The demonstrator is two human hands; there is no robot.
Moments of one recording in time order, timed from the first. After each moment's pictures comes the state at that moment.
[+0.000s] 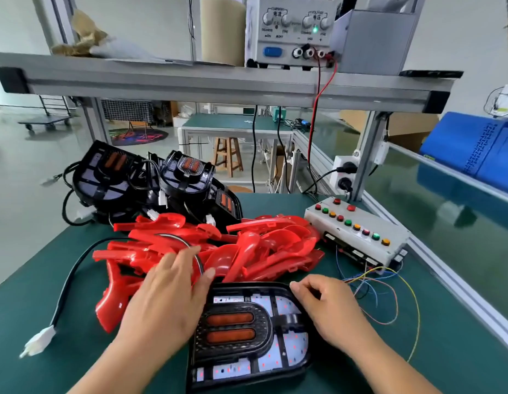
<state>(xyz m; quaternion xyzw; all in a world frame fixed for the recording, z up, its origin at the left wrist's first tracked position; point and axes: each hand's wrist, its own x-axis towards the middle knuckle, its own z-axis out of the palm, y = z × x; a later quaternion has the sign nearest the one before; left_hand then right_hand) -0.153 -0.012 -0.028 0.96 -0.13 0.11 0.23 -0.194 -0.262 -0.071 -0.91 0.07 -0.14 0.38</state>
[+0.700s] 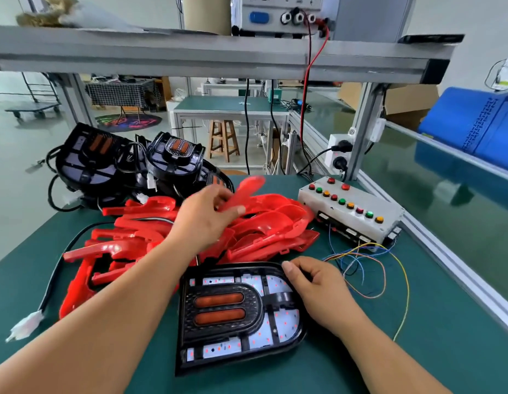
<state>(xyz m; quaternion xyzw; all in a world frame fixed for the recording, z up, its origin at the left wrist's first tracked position) -0.073 -0.078 -0.006 0.89 -0.18 0.08 0.41 -0.194 -0.263 -0.089 -0.85 0.04 -0.15 0.51</state>
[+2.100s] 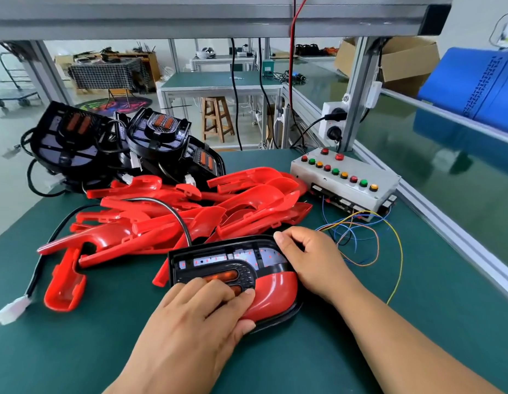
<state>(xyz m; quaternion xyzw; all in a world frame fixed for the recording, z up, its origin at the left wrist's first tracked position) -0.219 -0.037 -0.070 0.84 -0.44 0.29 0.14 -0.192 -0.266 -0.092 -0.89 0.02 -0.17 0.43</state>
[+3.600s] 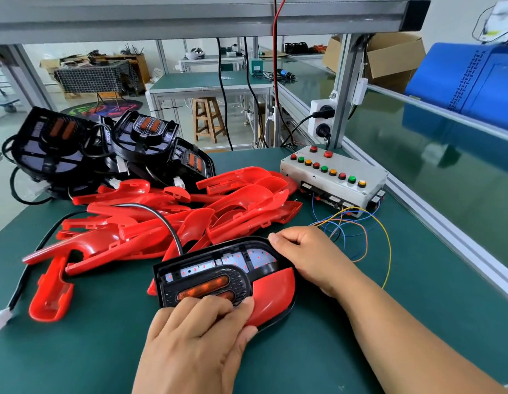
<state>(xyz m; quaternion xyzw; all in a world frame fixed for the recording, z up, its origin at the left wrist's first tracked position) -0.240 -0.054 -0.076 0.85 -0.38 0.30 0.21 -0.194 -0.276 -0.080 -0.85 0.03 -0.05 0.52</state>
